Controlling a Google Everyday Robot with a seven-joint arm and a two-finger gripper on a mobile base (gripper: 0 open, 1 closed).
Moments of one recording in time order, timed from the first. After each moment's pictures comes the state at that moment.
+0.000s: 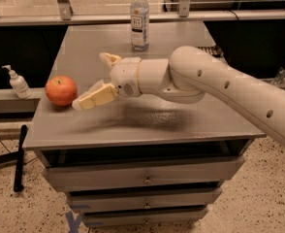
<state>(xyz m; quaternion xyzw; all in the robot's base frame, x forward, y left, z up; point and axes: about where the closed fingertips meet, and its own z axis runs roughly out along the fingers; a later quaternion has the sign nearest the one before) 0.566 0.130 0.897 -0.50 0.58 0.37 0.53</state>
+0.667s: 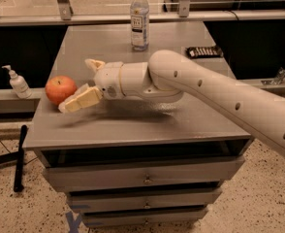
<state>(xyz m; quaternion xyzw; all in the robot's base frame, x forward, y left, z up) 0.580 0.174 0.871 -0.51 0.58 0.39 0.50</state>
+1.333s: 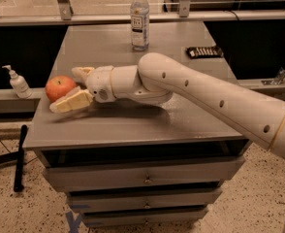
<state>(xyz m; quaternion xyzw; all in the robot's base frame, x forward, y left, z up) 0.579 0.202 0.854 -0.51 0.57 0.42 0.48</state>
